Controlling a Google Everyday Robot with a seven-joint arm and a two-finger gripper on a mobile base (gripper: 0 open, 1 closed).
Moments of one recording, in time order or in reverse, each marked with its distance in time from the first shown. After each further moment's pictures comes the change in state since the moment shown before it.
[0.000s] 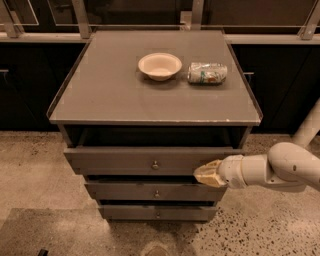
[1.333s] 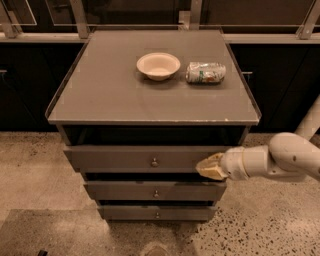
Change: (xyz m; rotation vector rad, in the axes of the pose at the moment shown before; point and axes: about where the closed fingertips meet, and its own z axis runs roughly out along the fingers) arm -0.014 -0.021 -0.004 0.010 0.020 -0.031
